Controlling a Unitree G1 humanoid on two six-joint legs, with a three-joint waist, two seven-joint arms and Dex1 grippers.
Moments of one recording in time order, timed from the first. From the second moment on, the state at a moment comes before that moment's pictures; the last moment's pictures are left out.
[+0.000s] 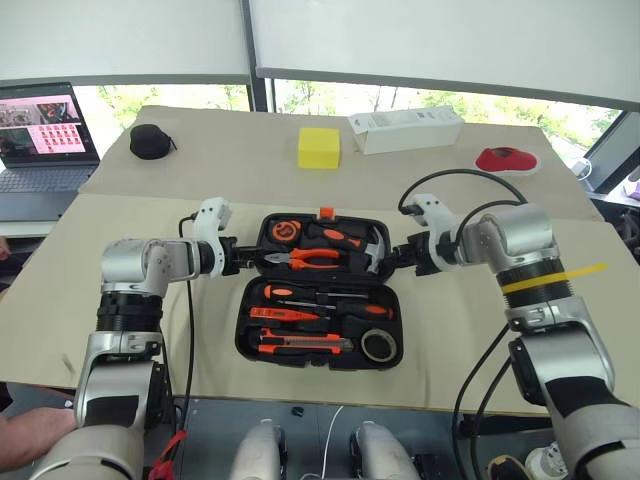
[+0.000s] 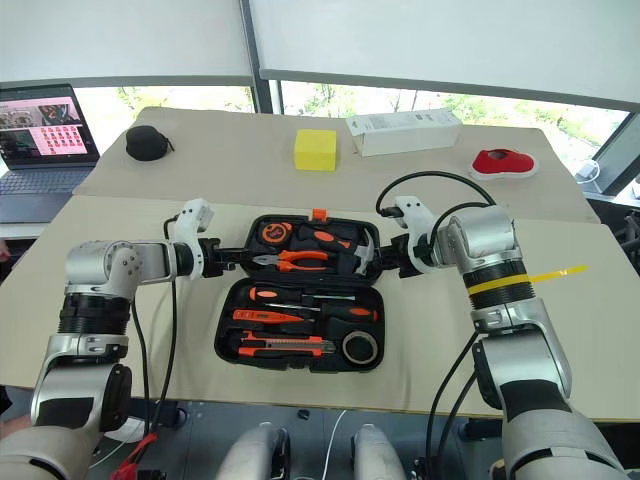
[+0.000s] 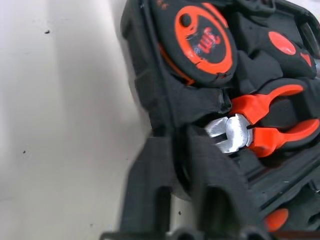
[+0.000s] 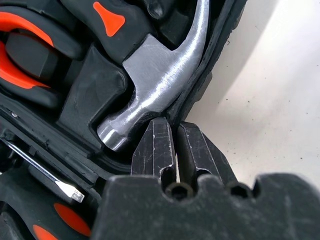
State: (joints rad) left arm -0.77 0.51 0.12 0.36 -0.48 1.15 -0.58; right arm -0.96 -0.51 0.14 0.38 0.34 1.32 0.64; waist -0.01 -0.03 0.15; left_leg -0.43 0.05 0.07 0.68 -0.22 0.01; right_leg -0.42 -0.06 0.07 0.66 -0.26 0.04
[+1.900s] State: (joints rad) left arm -0.42 0.64 0.03 0.37 -0.24 -0.03 -1.02; right arm 0.26 -0.95 0.13 -0.43 0.36 -0.04 0.86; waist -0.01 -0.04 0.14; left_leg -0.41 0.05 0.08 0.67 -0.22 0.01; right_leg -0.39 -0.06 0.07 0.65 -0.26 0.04
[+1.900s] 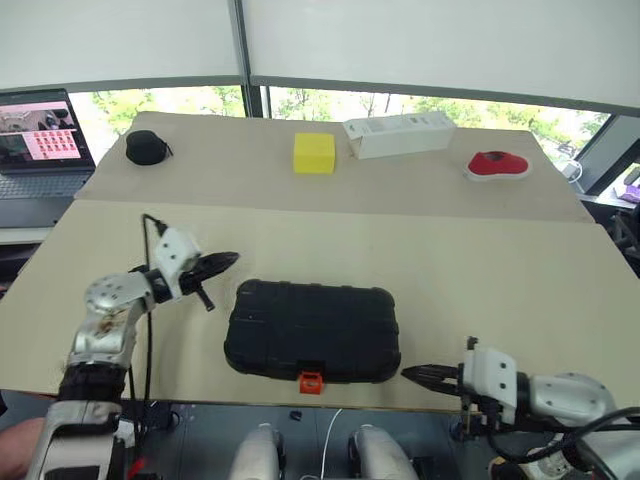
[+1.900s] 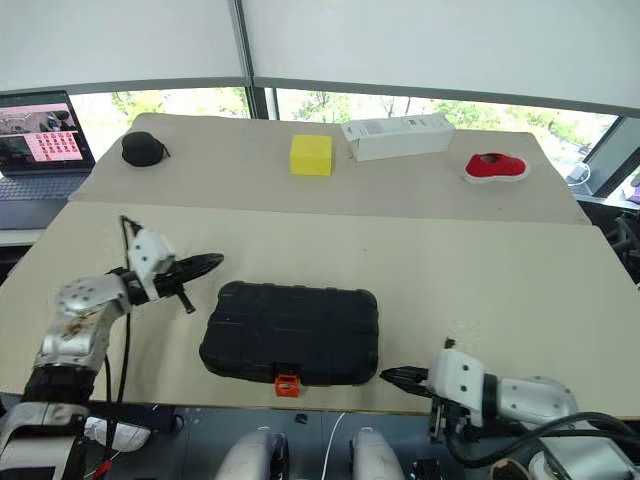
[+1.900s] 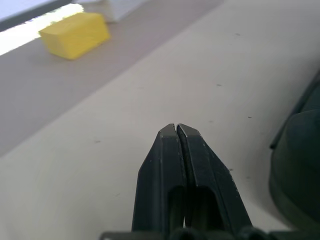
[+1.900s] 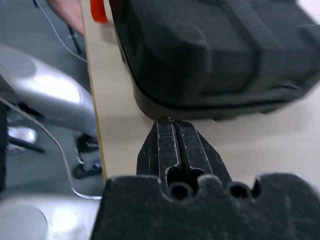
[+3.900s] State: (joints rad) left arm -0.58 0.54 -0.12 0.22 -0.31 0.25 -1.15; right arm -0.15 -0.55 0.19 -0.21 0.21 0.25 0.87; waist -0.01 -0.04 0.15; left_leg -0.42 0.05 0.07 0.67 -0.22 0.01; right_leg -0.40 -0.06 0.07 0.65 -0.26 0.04
